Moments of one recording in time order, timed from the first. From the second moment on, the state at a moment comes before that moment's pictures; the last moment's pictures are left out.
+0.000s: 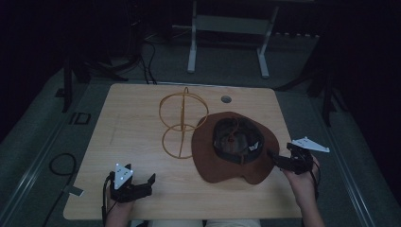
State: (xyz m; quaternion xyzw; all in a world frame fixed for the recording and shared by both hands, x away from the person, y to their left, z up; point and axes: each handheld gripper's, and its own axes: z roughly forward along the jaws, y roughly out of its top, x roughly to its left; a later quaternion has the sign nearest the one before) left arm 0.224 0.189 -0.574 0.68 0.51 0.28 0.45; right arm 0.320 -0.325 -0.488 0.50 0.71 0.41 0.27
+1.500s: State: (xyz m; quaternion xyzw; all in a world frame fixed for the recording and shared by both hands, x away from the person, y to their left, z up) left arm 0.225 0.182 -0.575 0.71 0.49 0.25 0.44; right arm 0.465 -0.252 -0.536 0.47 0.80 0.22 0.29
